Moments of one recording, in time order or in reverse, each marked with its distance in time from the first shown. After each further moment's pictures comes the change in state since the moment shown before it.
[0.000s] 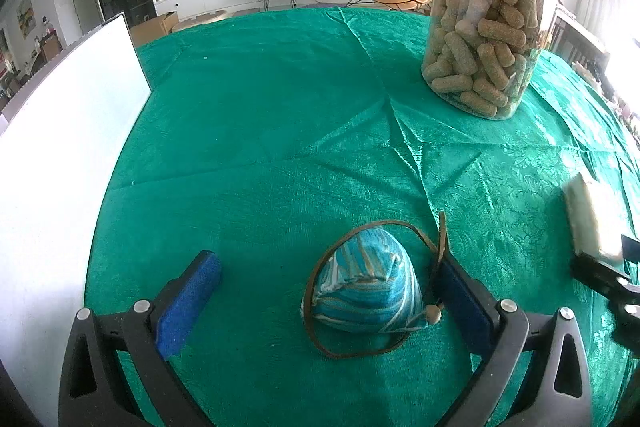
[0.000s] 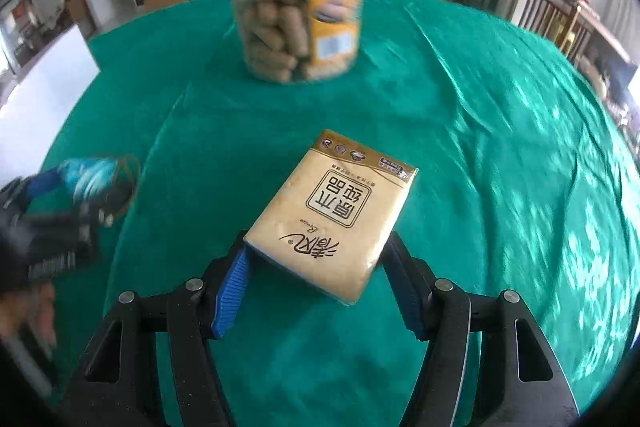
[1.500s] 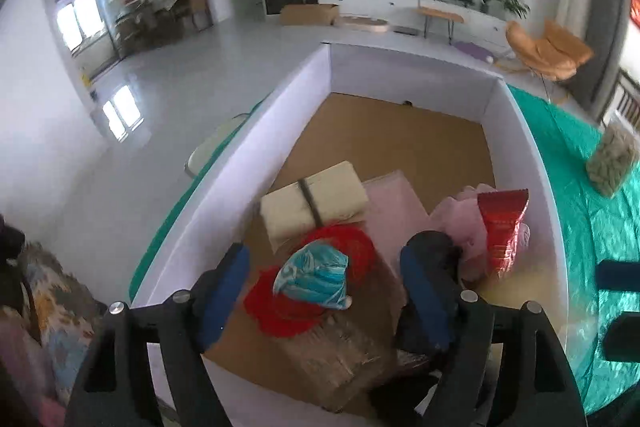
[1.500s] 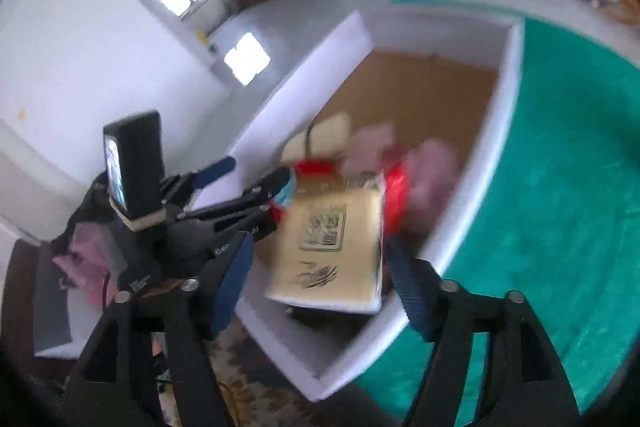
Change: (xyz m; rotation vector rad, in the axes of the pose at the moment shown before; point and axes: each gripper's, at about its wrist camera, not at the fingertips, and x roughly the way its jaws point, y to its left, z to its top) left arm -0.243 0.296 -0.119 -0.390 -0.068 0.344; right arm -0.154 0.346 -0.008 -0.354 0.207 0.714
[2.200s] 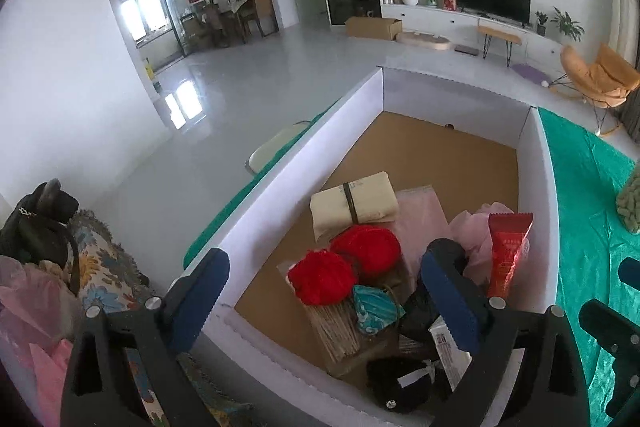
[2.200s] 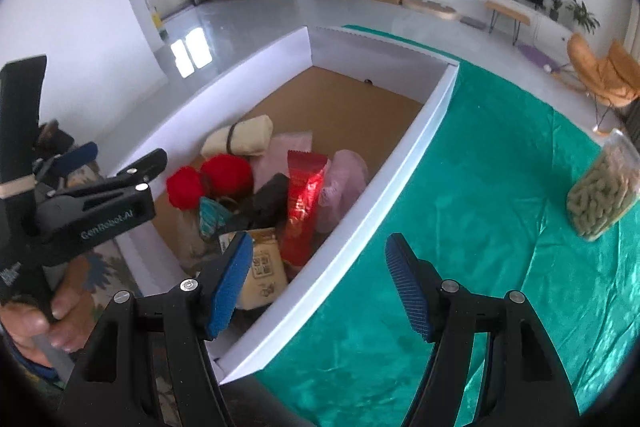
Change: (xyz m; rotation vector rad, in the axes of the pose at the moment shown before) left arm -0.051 -0.030 -0.002 -0.079 -0.045 0.229; right arm -0.008 -0.009 0.009 -0.196 -0.091 -0.355
